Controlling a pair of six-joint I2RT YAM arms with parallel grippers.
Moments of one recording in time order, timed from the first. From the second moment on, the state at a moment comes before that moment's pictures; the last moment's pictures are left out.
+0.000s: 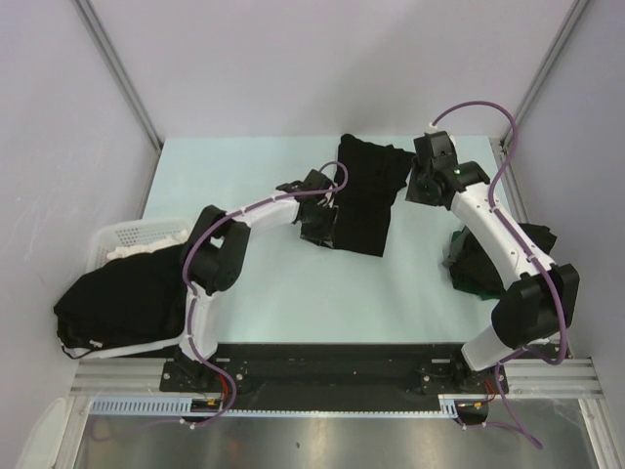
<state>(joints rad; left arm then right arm) -0.60 2.11 1.56 -0.59 0.15 -0.36 0.32 1.55 1.49 -0.79 0.24 0.44</state>
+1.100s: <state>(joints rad) -0.60 2.17 1.66 -0.67 0.15 -0.36 0.47 1.55 1.24 -0.78 0.20 0.68</state>
